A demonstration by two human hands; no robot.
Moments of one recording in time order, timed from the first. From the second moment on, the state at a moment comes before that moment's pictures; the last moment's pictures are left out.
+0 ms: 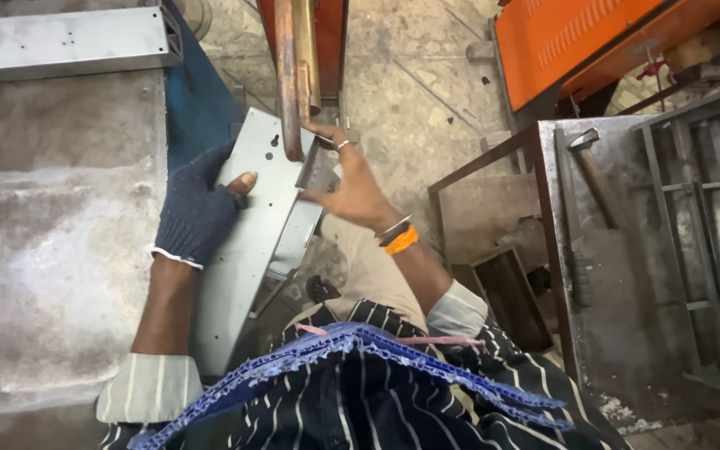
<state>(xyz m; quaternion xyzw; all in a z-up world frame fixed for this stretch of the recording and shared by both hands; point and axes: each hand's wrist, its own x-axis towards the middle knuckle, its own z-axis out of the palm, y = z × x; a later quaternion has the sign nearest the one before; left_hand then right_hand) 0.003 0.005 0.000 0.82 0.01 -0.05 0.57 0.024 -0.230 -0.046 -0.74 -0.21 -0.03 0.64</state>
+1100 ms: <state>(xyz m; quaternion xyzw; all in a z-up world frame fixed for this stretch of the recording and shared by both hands) 0.017 0.010 0.012 0.82 -0.04 -0.06 0.56 0.017 -0.206 -0.060 -0.78 -0.12 -0.16 0.59</state>
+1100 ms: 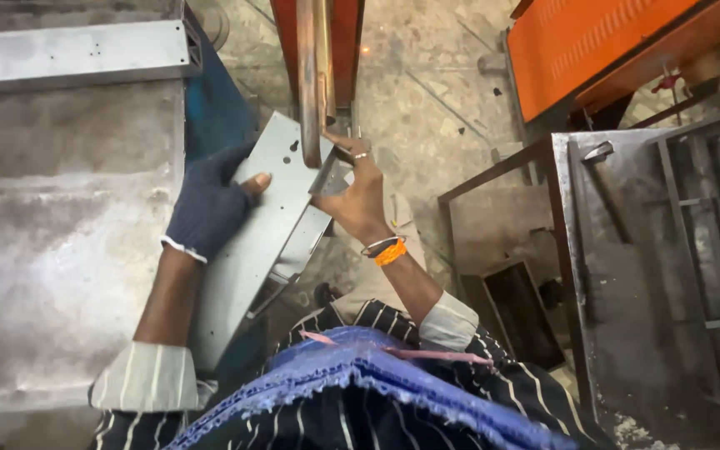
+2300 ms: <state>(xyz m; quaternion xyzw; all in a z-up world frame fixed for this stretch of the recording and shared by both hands) 0.069 0.030 0.015 0.94 -0.03 -0.01 0.33 -0.031 -0.197 -0.037 -0.88 -0.11 -0.15 0.45</state>
